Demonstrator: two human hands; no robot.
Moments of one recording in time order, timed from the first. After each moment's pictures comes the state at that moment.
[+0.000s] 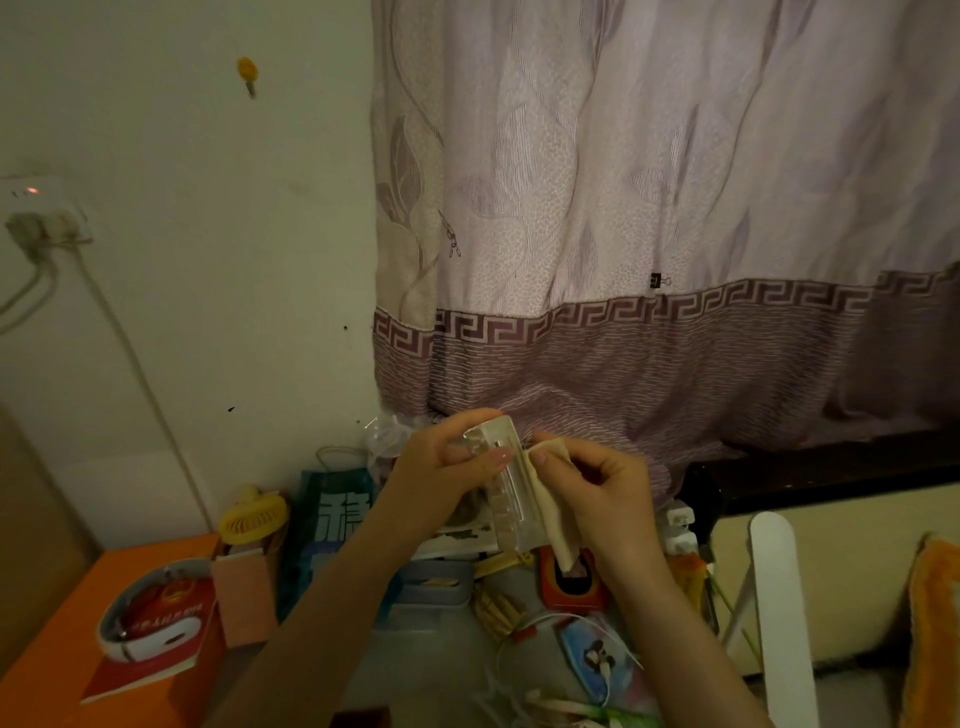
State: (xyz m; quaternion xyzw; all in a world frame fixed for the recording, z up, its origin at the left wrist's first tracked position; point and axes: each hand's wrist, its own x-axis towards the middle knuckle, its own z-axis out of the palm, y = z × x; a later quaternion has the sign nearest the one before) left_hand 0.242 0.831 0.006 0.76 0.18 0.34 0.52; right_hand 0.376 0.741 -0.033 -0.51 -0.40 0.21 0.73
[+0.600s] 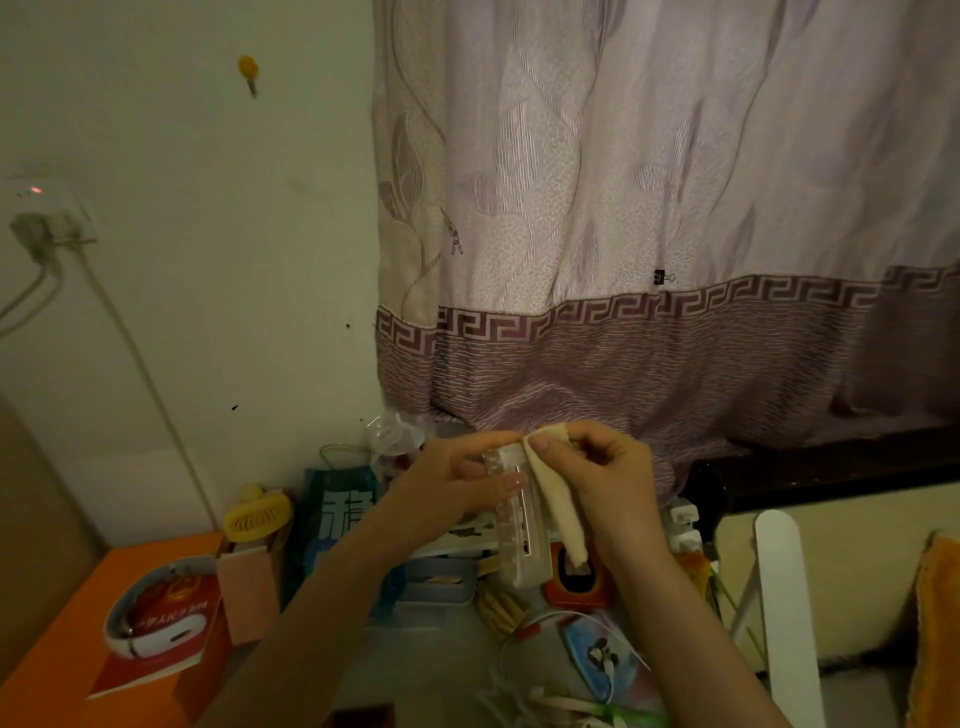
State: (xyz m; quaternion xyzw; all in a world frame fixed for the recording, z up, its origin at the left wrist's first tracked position) left_hand 0.236 0.828 0.007 0.80 0.15 0.22 0.54; right_hand 0.377 0.746 -0.023 -0.50 -0.37 0.23 0.75
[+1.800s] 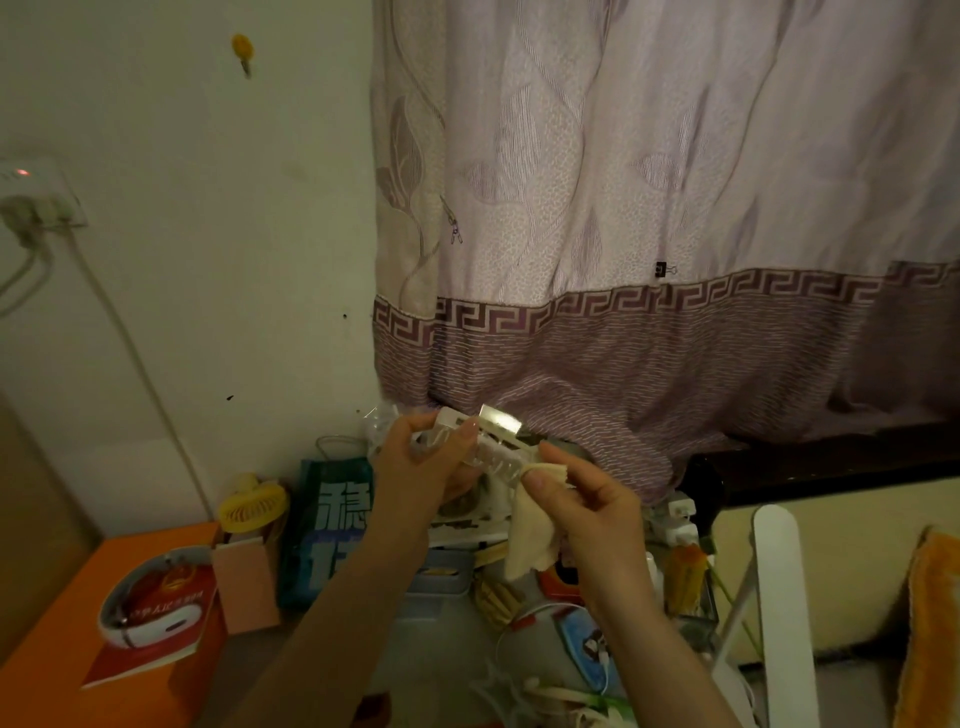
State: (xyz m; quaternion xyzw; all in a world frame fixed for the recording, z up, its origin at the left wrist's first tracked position) left_hand 0.248 0.837 -0.023 0.57 0.33 0.48 0.58; right_hand 0.359 0.740 -0.058 -0.52 -0.32 0.26 0.75
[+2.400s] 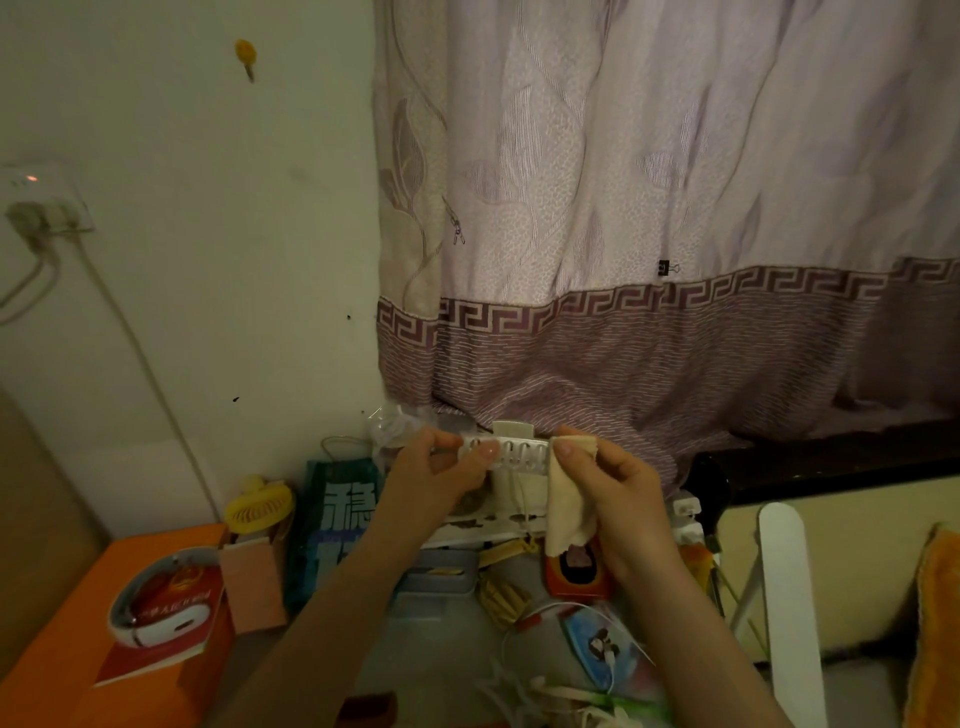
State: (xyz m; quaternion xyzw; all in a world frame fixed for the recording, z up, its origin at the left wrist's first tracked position) left_hand 0.243 0.838 -0.021 0.68 0.34 0.38 0.53; right_hand 0.389 0.748 -0.051 -0.50 -0.29 0.31 0.75
